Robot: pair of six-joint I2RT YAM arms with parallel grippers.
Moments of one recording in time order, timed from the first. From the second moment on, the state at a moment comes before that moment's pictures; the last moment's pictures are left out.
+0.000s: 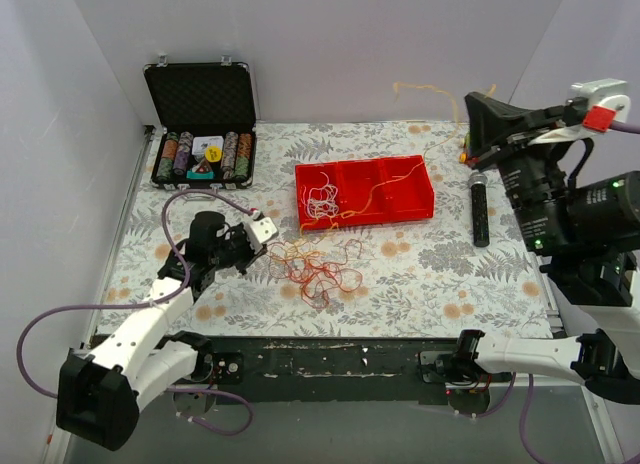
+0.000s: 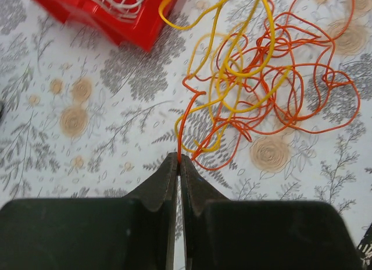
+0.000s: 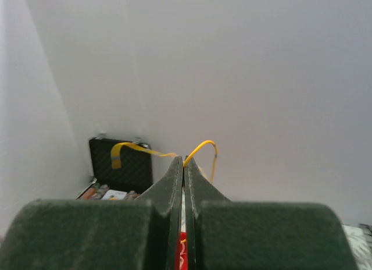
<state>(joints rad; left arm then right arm) -0.38 0.96 0.58 -0.24 0.48 0.53 1.13 1.00 1.71 -0.20 0.67 -0.22</state>
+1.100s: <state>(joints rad) 0.07 0.93 0.47 -0.38 0.39 0.68 1.19 0.78 1.73 0.07 1.10 -0.61</state>
